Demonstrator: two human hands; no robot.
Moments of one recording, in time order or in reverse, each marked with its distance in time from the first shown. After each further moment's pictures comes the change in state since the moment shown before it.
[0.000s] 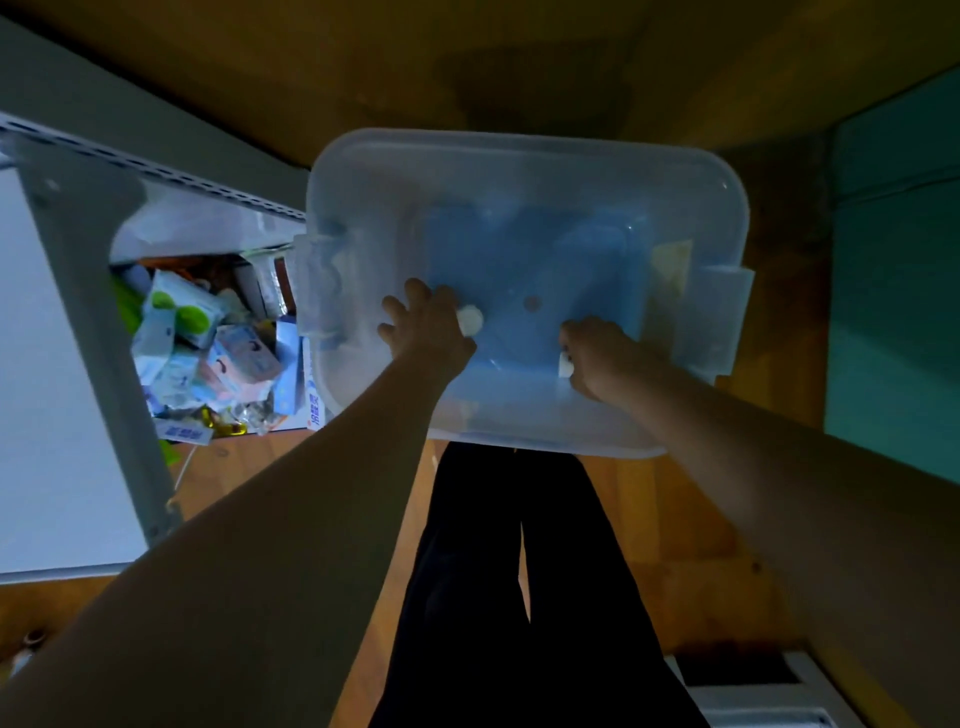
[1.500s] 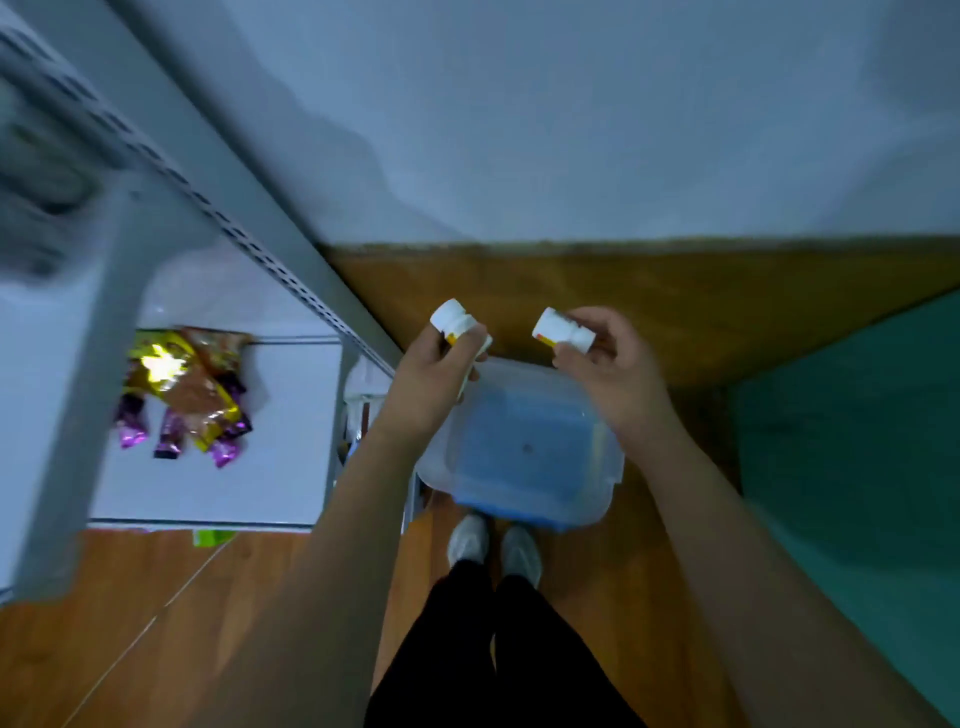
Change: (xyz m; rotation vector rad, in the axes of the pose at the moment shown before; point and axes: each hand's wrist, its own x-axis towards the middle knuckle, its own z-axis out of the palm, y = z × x) left_hand -0.298 0.007 -0.275 -1.292 0.287 0.278; right_hand -0.285 -0.088 -0.243 1.165 0.641 -0.389
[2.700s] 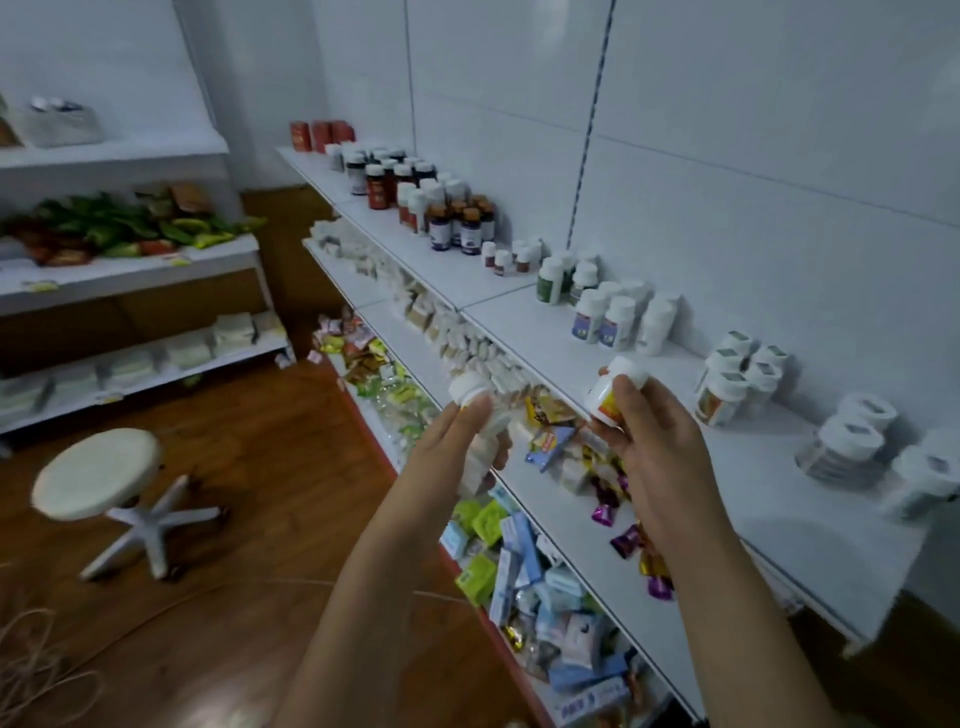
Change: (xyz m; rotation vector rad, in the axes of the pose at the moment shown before) left_hand -0.430 -0.065 -0.496 -0.550 0.666 0.341; right_hand -0.372 -0.252 0.471 0.343 -0.858 -0.322
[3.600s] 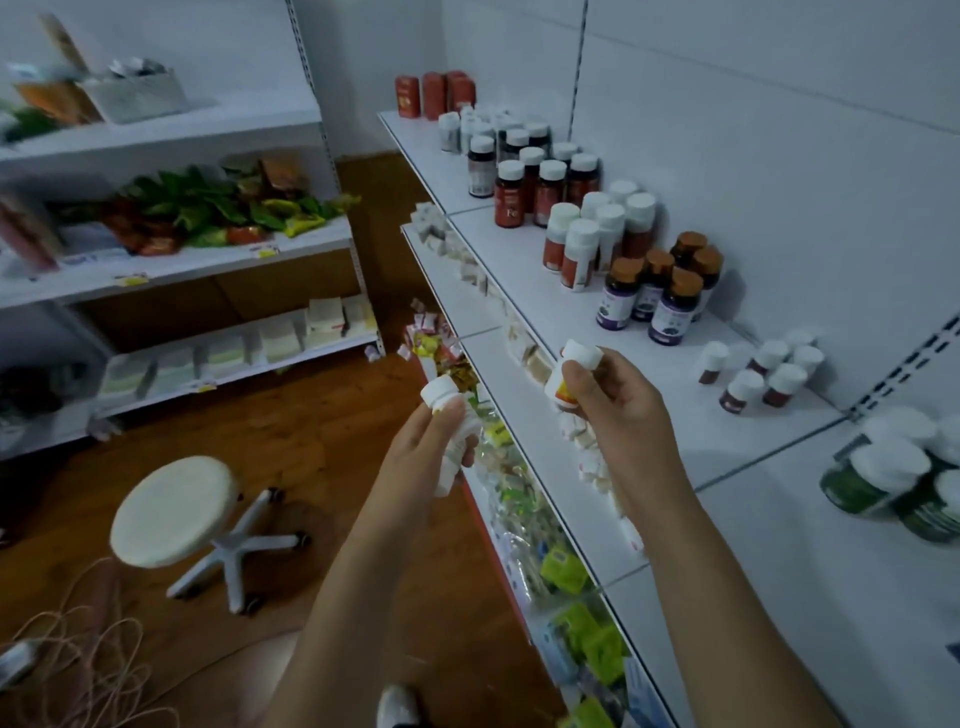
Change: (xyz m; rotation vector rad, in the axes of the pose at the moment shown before) left_hand 0.363 0.059 -0.278 0.009 0.442 -0.079; right_hand 0.407 0.157 0.291 -0.265 -0.276 0.023
